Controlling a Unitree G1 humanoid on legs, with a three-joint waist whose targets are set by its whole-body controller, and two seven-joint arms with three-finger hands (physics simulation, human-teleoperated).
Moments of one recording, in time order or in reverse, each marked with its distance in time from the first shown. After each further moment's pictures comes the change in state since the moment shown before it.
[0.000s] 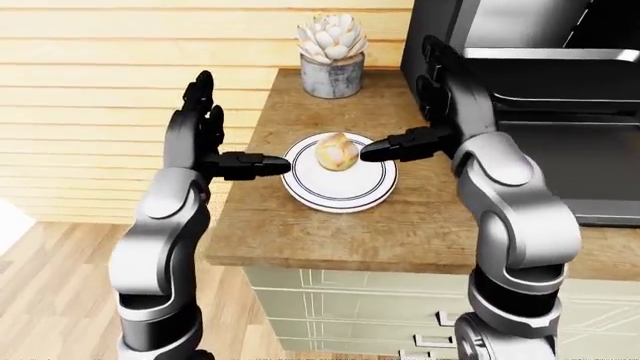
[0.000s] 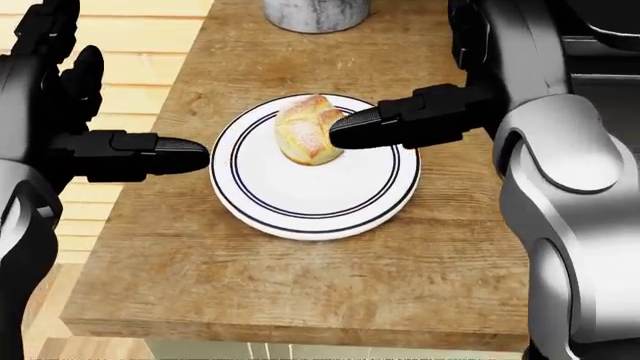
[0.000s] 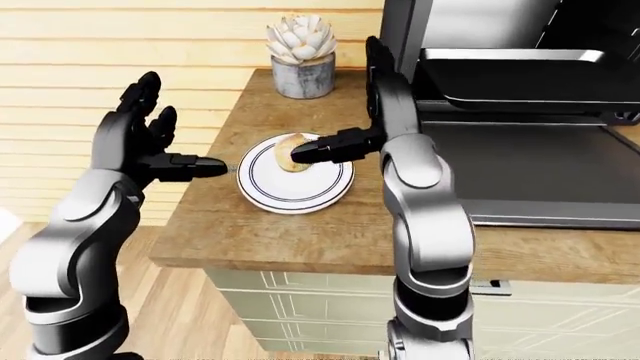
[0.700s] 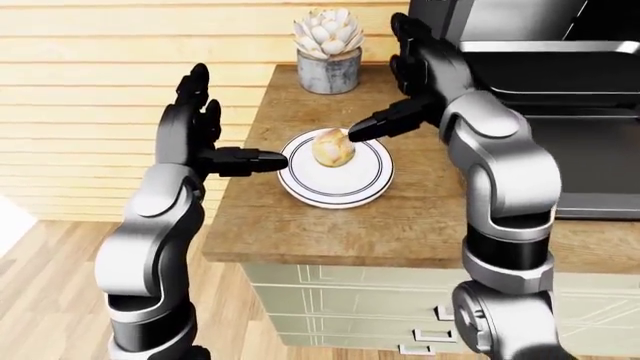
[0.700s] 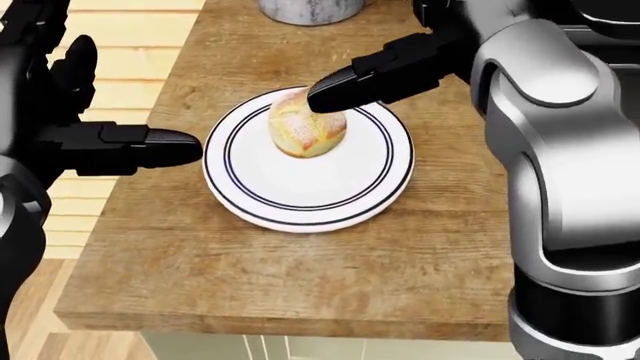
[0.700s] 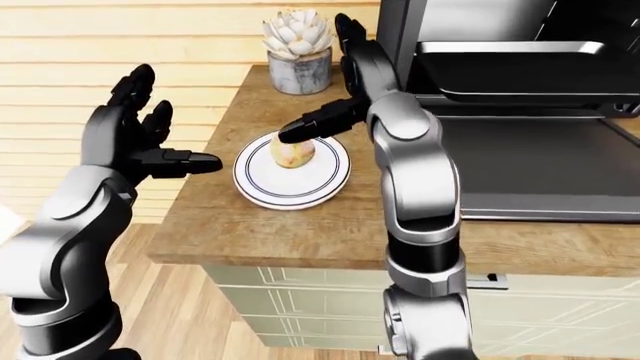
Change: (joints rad) left arm -0.018 0.025 0.015 -0.031 -0.052 0.036 0.019; right arm -0.188 -0.018 0.002 0.262 -0.051 -0.081 0.185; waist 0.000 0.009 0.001
